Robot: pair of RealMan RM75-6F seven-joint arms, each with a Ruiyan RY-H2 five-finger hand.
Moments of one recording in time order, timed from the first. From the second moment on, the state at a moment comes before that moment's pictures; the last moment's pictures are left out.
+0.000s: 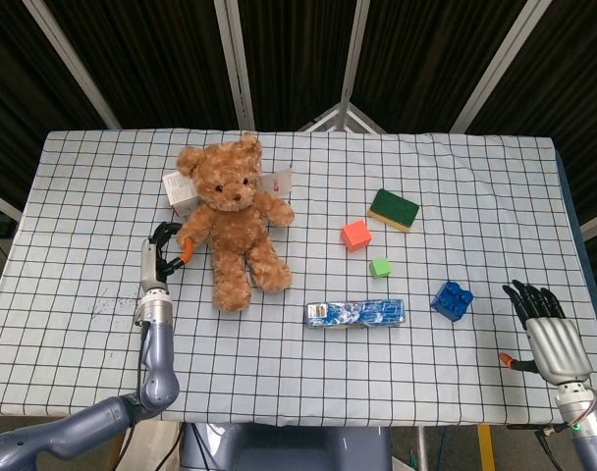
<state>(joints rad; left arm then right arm) -0.58 -1.97 -0.59 -1.22 0.88 1.15 -0.45 0.17 -1.13 0.03 -1.52 -1.46 1.29 0.03</state>
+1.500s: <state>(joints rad) -0.57 -1.97 -0.58 -1.11 0.87 1.12 -0.42 0.18 -1.13 0.02 -1.55 -1.44 1.26 0.00</state>
